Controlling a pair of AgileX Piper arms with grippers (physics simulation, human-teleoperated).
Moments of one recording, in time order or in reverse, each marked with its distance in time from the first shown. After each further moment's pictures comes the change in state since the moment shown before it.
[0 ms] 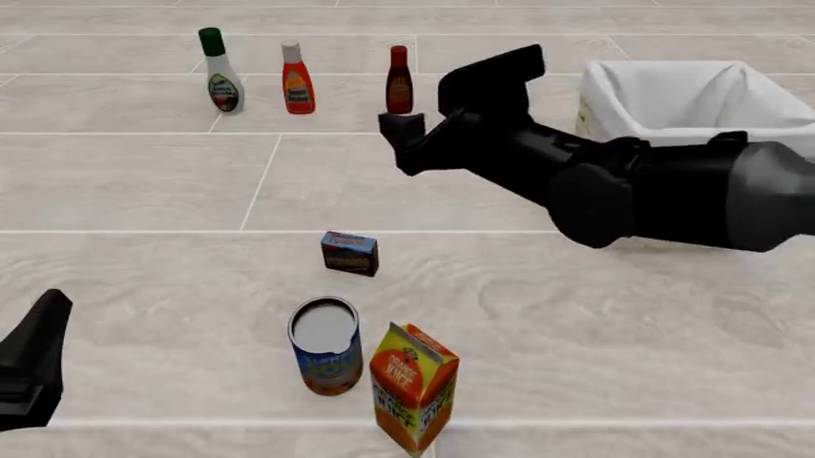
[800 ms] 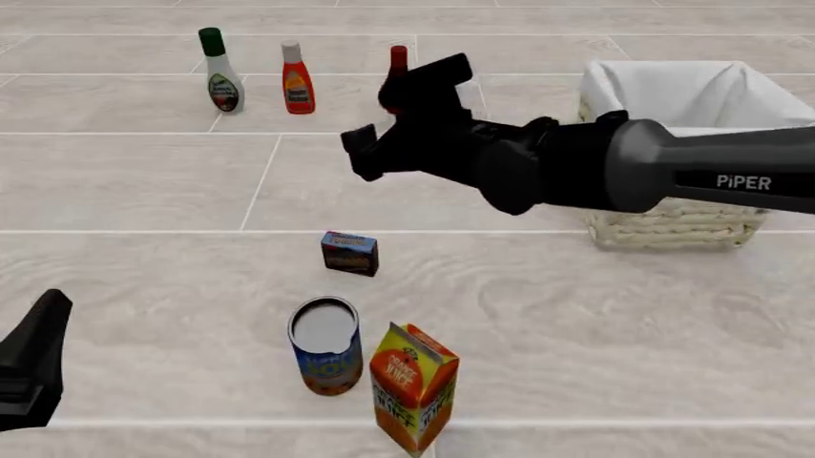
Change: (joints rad) left arm 0.000 0.000 0.000 0.000 0.000; right arm 0.030 0.214 -0.249 0.179 -0.010
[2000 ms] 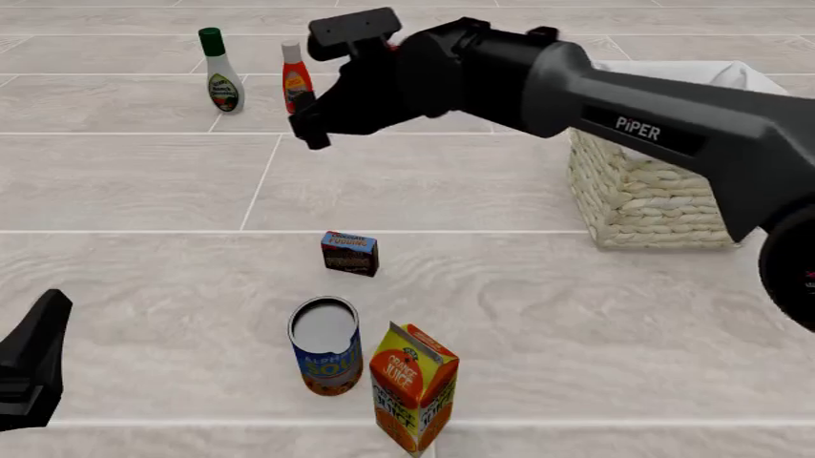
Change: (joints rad) left arm 0.000 0.000 0.000 0.000 0.000; right arm 0.064 0.190 -0.551 0.628 0.071
